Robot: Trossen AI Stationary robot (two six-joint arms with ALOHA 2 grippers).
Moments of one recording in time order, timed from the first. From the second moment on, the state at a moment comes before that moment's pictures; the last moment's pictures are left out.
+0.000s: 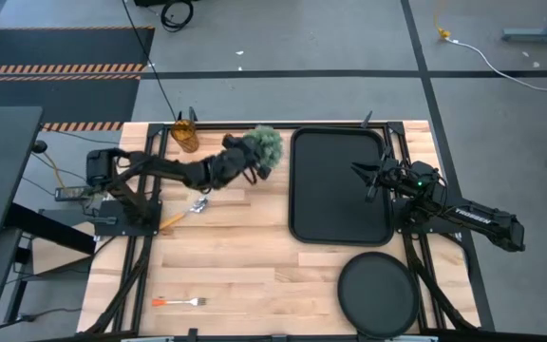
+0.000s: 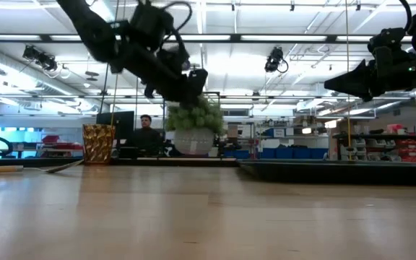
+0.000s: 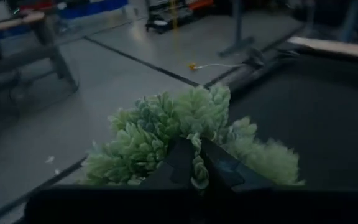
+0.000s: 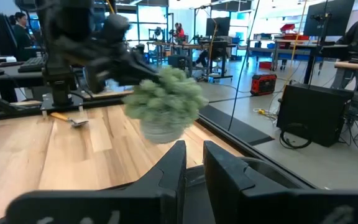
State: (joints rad) left arm 0.23 1.65 0.79 0.58 -0.65 -0.09; right arm -0.47 0.04 0.01 0.05 -0.02 -0.02
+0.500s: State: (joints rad) left arm 0.40 1.95 1.12 0.48 -0.42 -0.11; right arm -0.47 0.04 0.01 0.05 -0.02 -0.02
